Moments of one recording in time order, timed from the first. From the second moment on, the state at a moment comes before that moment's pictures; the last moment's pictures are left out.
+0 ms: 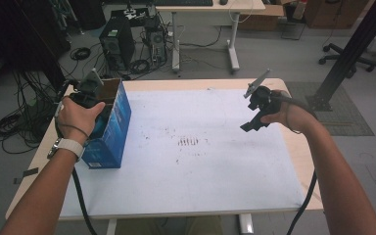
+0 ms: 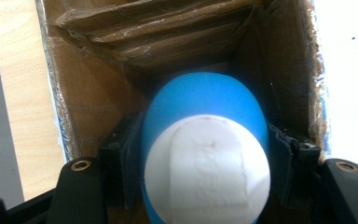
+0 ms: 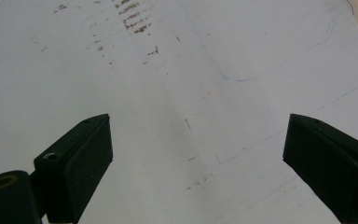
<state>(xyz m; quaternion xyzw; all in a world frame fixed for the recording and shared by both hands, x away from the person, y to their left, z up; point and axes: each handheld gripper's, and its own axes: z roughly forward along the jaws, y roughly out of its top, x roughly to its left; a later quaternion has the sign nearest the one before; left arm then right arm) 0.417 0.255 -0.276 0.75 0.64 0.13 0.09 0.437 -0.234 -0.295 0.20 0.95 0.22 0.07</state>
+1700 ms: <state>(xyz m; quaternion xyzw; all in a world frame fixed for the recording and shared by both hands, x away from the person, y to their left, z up) 0.409 0.264 -0.265 0.75 0.64 0.11 0.12 0.432 -0.230 -0.293 0.20 0.95 0.22 0.08</state>
